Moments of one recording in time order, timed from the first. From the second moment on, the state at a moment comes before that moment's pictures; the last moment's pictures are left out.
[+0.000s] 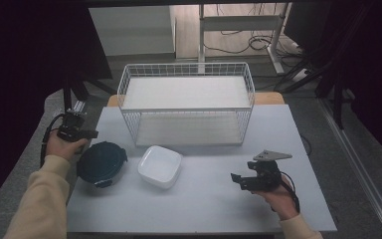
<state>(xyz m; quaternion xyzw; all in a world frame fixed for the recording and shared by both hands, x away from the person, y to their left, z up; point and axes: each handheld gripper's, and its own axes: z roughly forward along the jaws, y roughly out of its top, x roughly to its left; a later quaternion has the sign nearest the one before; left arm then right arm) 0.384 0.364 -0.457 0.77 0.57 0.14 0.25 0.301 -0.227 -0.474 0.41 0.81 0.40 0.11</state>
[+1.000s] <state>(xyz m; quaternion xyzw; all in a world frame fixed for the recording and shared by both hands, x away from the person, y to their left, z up) 0.385 0.375 -0.484 0.77 0.56 0.08 0.29 0.303 -0.228 -0.480 0.41 0.82 0.39 0.11</state>
